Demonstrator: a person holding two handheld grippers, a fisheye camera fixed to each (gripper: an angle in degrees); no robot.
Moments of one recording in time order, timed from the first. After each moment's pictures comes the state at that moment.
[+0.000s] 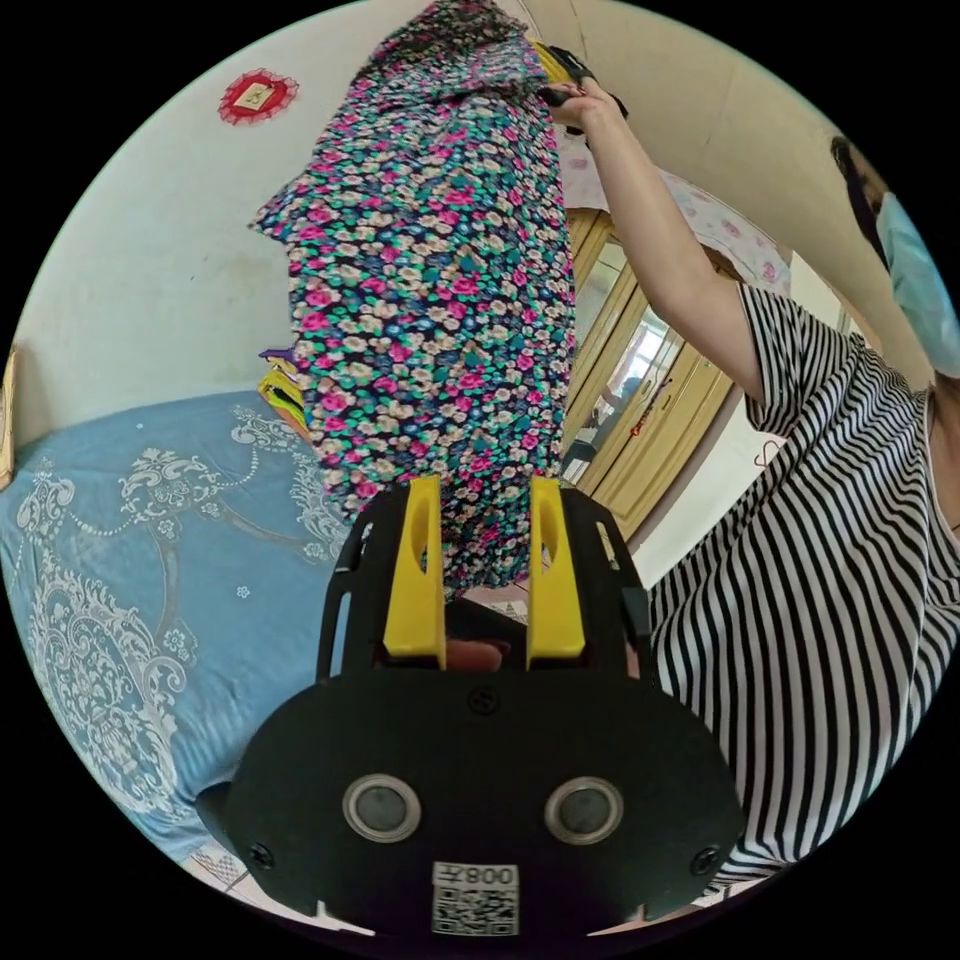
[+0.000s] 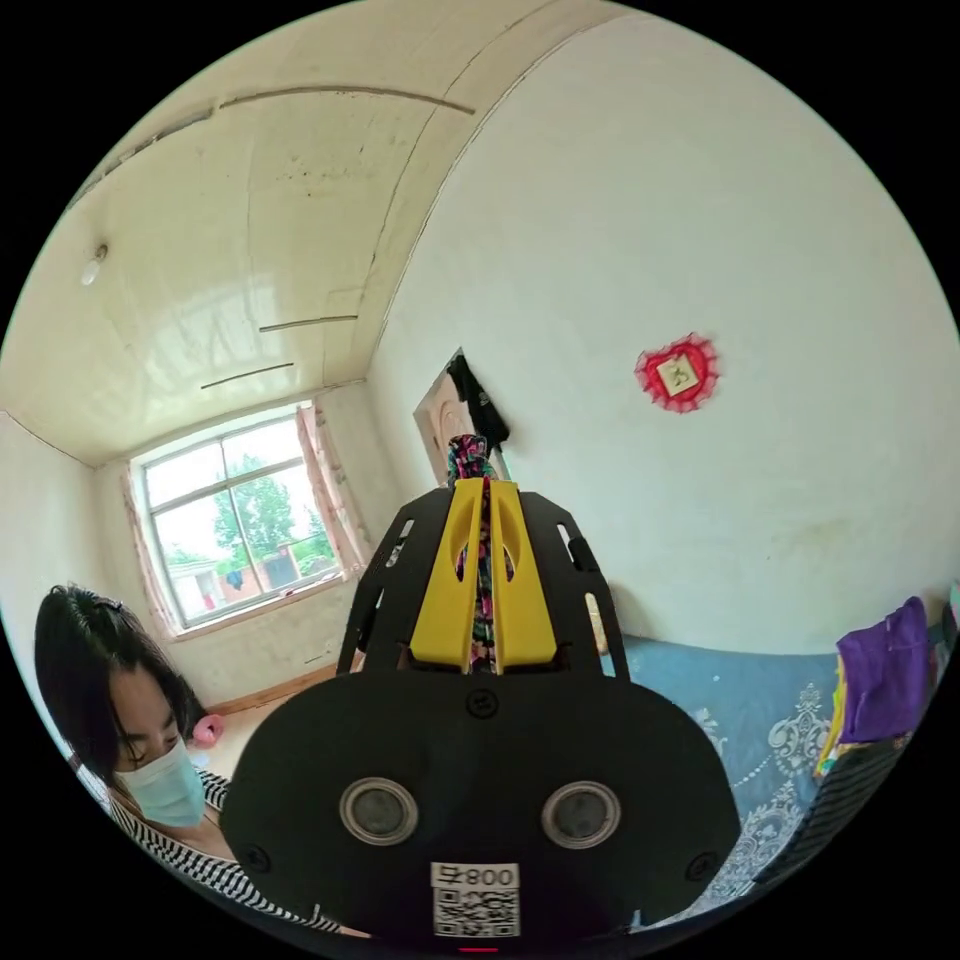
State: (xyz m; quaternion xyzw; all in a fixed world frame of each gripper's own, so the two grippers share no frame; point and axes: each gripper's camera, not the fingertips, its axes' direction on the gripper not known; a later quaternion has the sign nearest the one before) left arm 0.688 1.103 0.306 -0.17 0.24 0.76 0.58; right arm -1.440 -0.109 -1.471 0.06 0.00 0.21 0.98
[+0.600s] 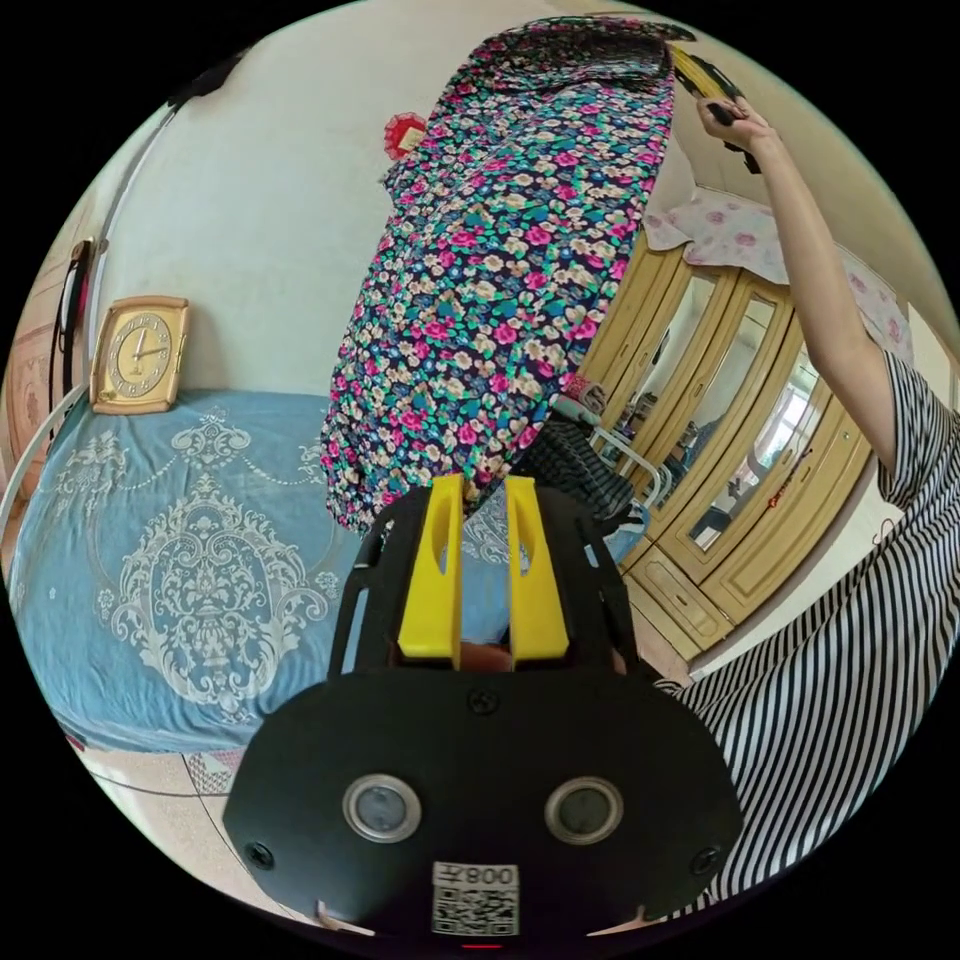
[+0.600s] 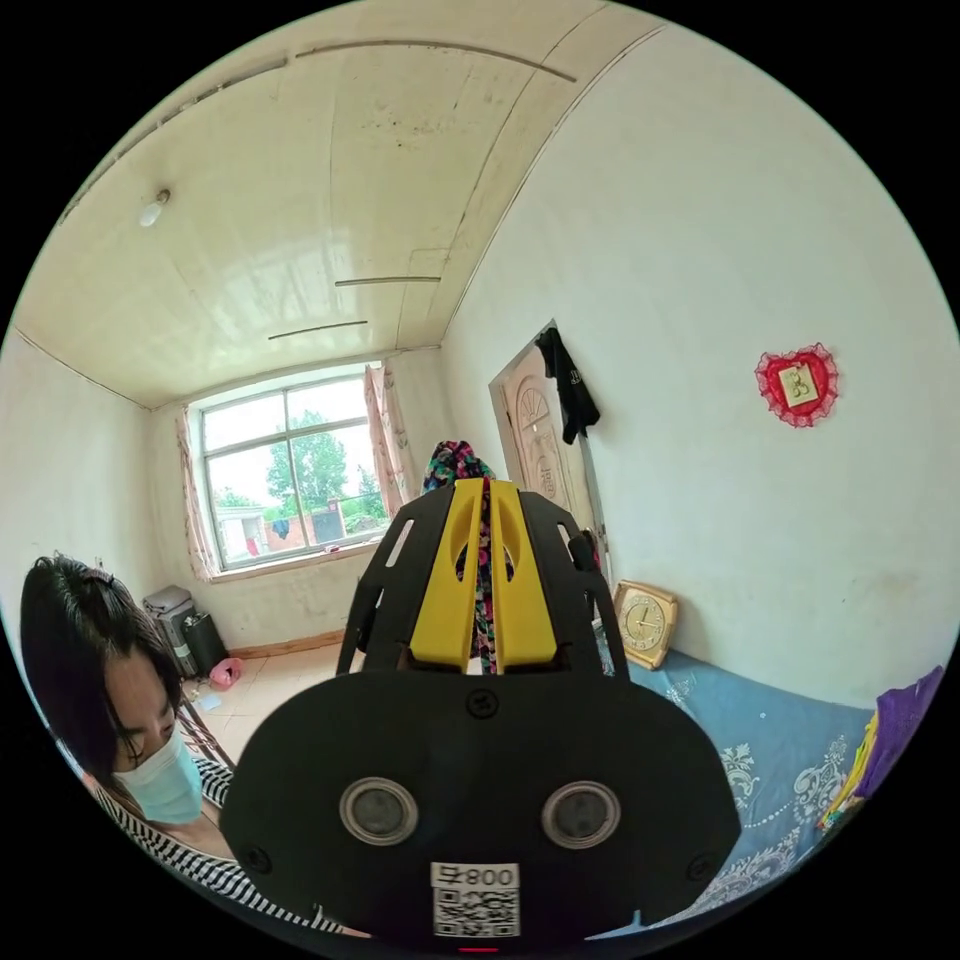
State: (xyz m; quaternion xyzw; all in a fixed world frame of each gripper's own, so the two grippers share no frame) left arm 0.636 1.031 0.176 0.01 0.14 0.70 0.70; right arm -1.518 -0.120 -1.392 0.05 -0.08 0.14 0.99
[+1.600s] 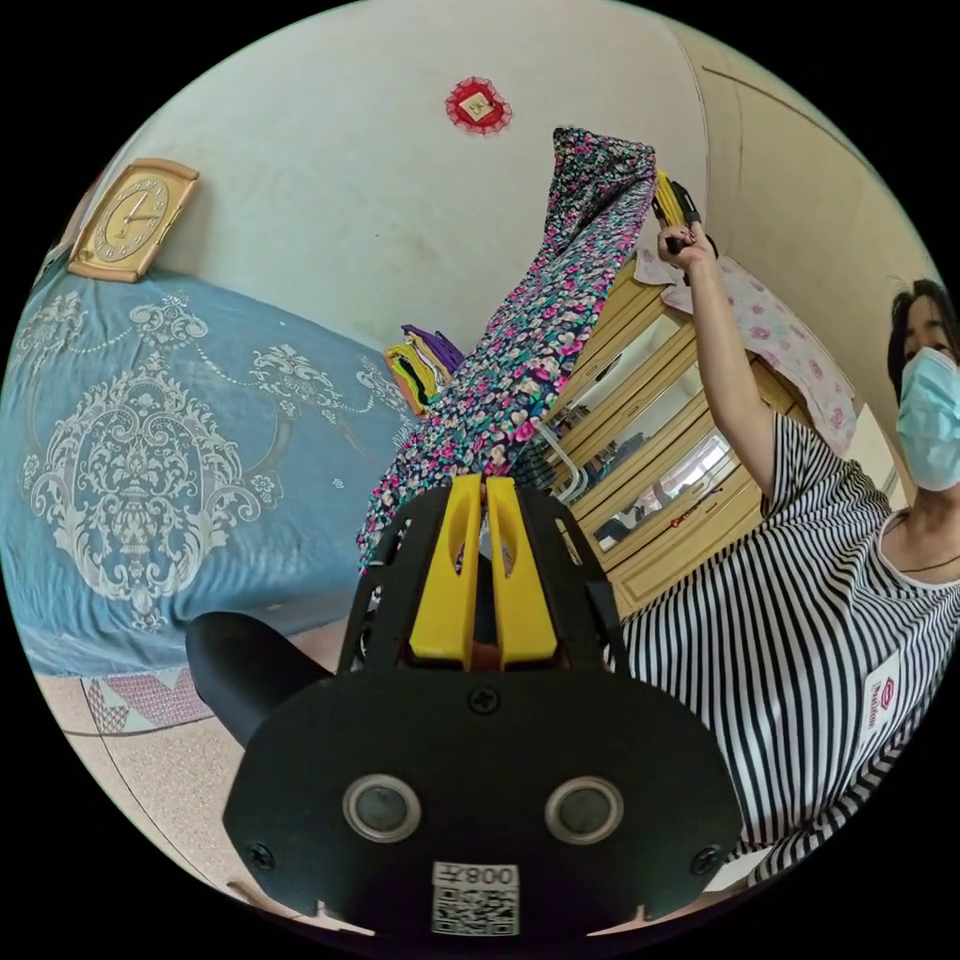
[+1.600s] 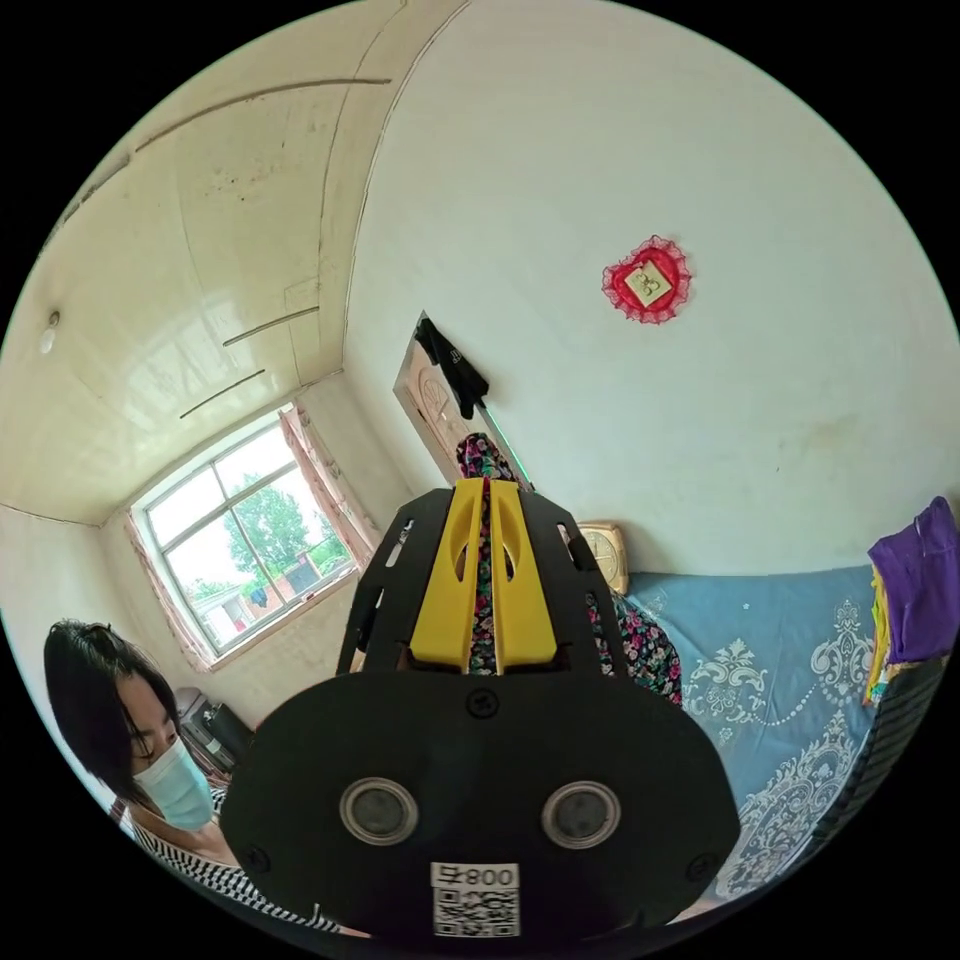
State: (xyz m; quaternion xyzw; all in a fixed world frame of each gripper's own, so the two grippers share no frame) left arm 0.580 0.941 0.061 -0.13 0.22 0.62 0.74; right arm -1.319 0.009 -1.413 0.02 -0.02 0.30 0.95
